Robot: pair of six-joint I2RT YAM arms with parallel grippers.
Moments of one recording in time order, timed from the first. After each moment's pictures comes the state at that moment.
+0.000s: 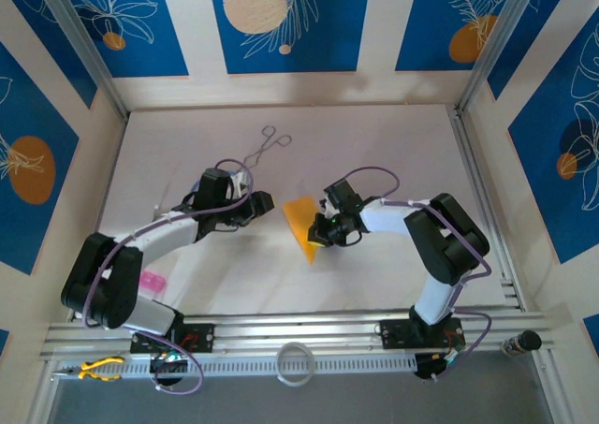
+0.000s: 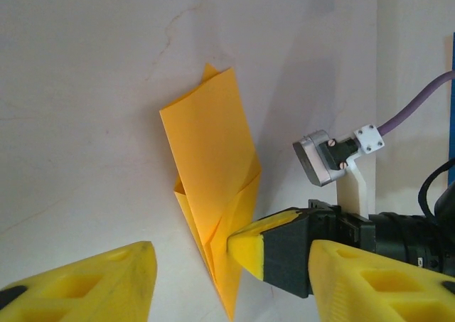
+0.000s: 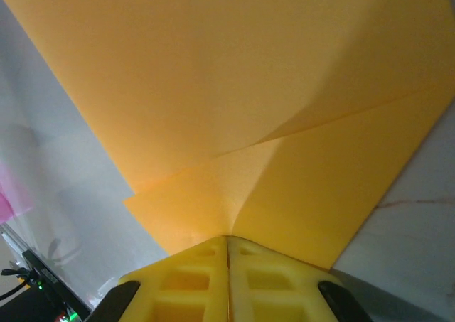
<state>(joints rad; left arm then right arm) -0.41 1.45 0.72 0.03 0.54 -0.83 0.59 1.74 0.84 -0.23 -0.48 0.82</state>
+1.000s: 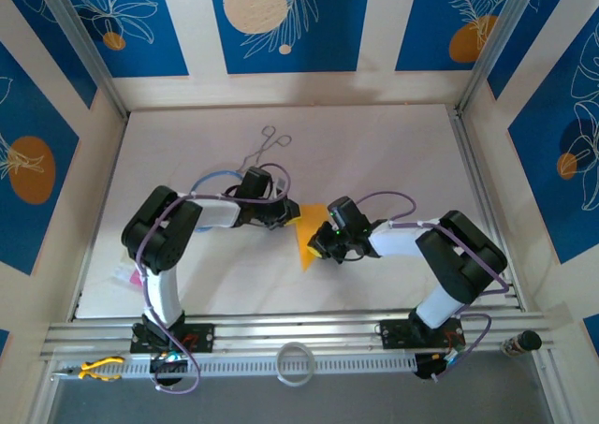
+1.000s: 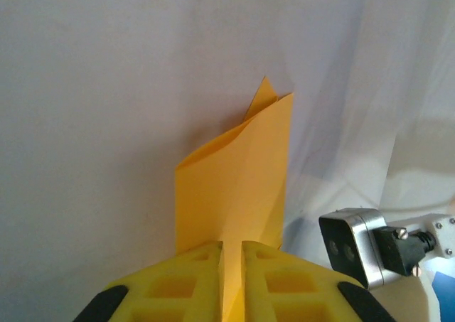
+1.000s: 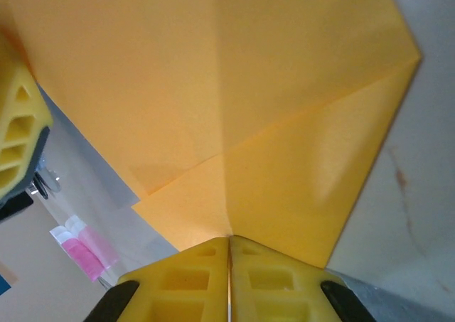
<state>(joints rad) -0.56 1.91 0.95 0.14 0.61 -0.95 0.67 1.60 0.61 0.04 -0.39 1.33</state>
